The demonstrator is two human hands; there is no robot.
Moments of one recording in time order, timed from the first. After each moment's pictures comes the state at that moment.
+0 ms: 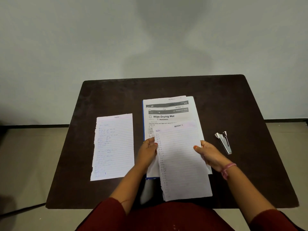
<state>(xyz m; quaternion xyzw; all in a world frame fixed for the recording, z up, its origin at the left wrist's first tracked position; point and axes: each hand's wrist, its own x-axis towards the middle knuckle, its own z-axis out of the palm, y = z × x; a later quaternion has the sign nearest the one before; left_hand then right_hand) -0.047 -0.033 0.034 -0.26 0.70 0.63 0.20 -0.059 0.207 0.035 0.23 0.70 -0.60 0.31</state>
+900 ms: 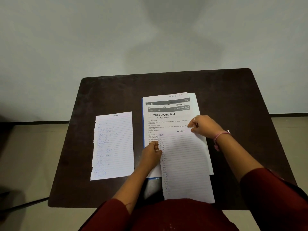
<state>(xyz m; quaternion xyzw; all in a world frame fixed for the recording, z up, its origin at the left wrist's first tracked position) -0.052 -0.017 0.036 -0.18 0.83 0.46 0.24 -0.158 0.208 0.055 -0.07 0.94 -0.20 0.25</state>
